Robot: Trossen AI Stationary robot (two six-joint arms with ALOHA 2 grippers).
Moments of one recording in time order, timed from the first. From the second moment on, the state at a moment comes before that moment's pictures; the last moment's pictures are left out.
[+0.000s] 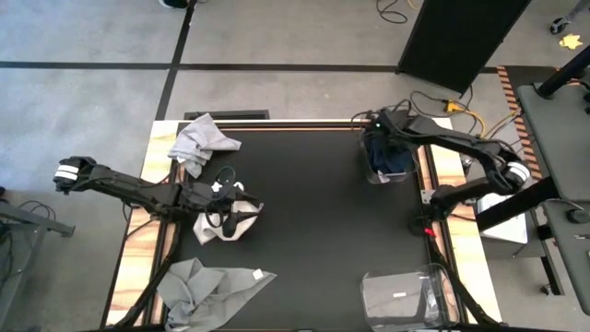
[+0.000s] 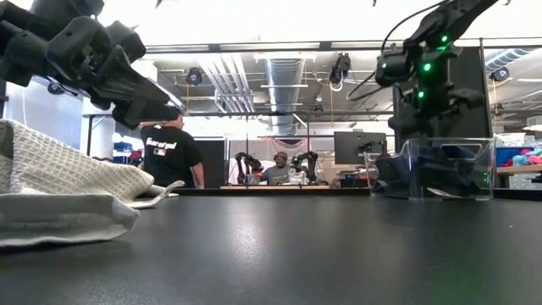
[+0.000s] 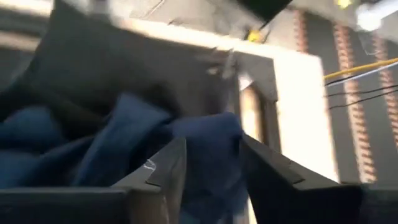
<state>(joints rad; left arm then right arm) -0.13 0.90 0.23 0.32 -0.17 -0.26 -0.77 1.36 0.91 -0.88 0.63 0.63</state>
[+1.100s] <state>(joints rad) -0.13 0.90 0.59 -0.62 -0.17 -0.57 -0.70 1.14 0.92 -0.85 0.31 0.37</state>
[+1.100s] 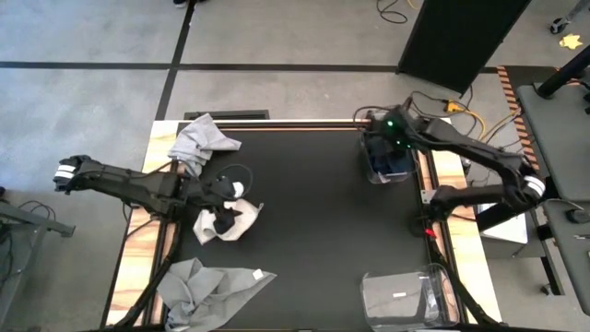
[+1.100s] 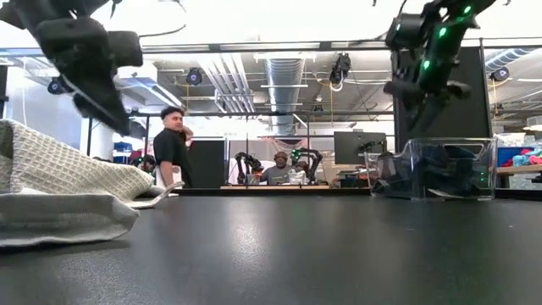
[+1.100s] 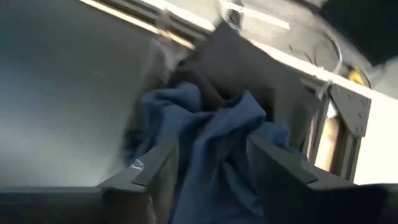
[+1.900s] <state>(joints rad) -0.13 1.19 0.47 -0.55 -0.25 -0.82 -0.32 0.99 0.92 -0.67 0.31 0.28</state>
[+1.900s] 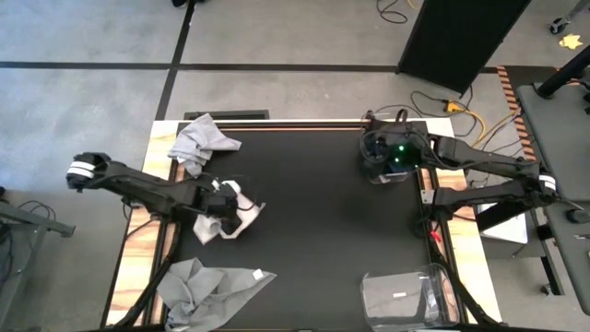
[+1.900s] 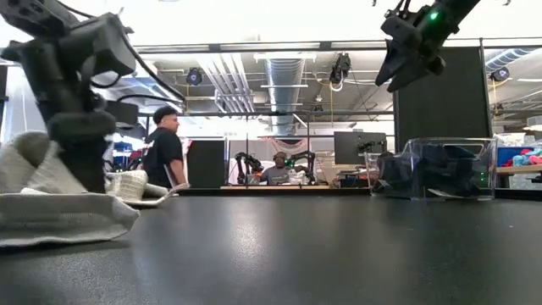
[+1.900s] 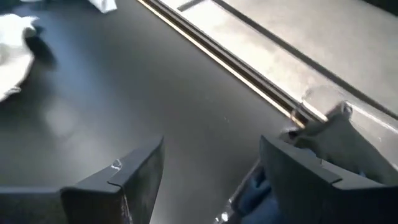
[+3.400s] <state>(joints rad) -0.15 1.09 0.41 0.46 -0.20 -0.07 0.03 1.72 0.94 0.18 -0.02 -0.04</state>
